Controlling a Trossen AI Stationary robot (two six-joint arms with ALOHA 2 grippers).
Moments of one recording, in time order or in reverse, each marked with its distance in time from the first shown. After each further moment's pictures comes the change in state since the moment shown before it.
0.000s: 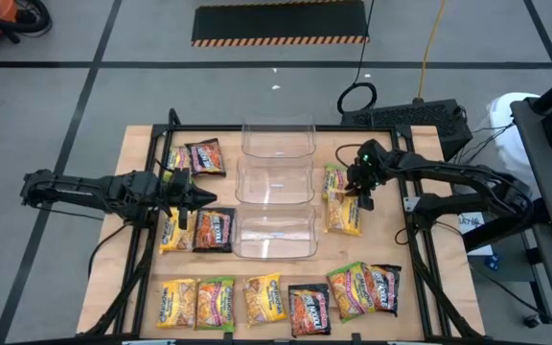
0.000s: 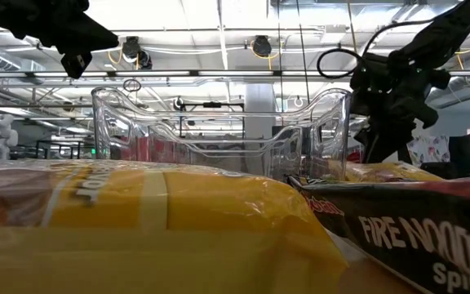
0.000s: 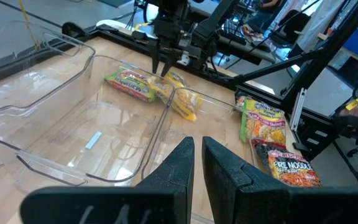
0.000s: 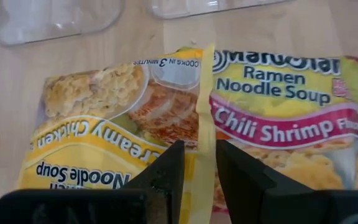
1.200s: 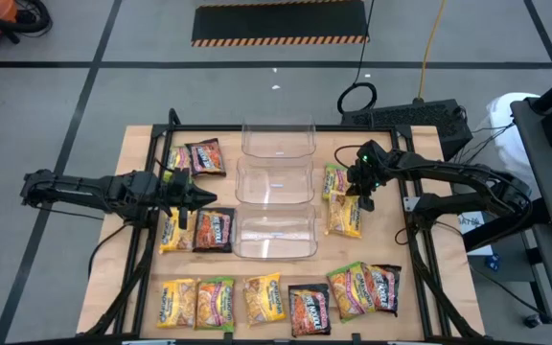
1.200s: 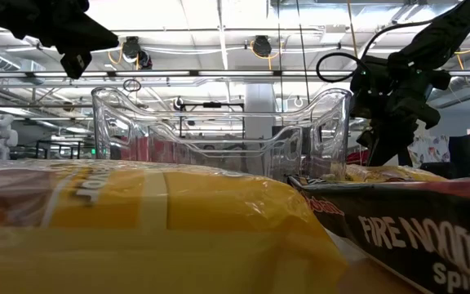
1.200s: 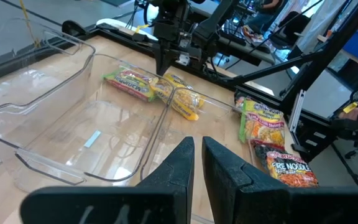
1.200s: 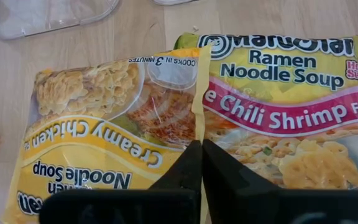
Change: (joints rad) left arm 0.000 0.000 0.000 0.000 0.000 -0.016; right arm 0.000 0.010 0.000 -0.022 0.001 0.016
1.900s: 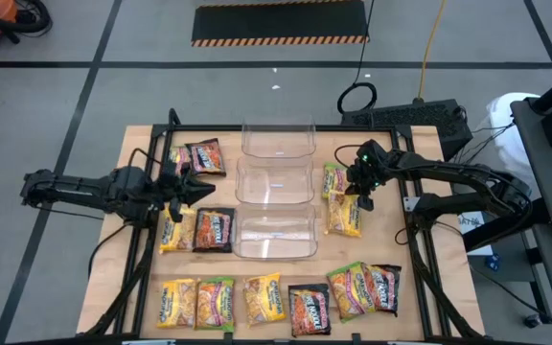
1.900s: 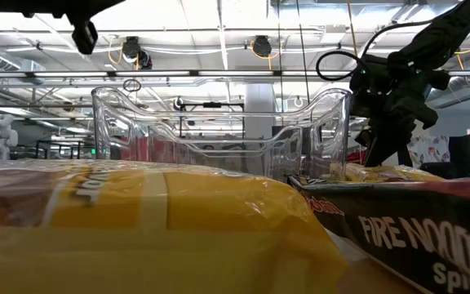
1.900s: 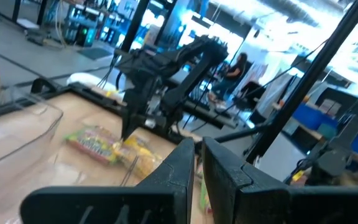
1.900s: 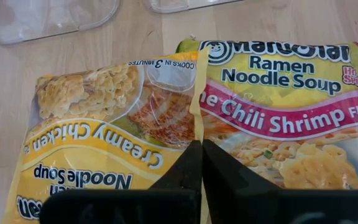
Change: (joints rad) left arm 0.000 0.000 0.000 0.305 0.000 -0.057; right arm 0.000 0.000 0.000 0.023 0.001 -0.002
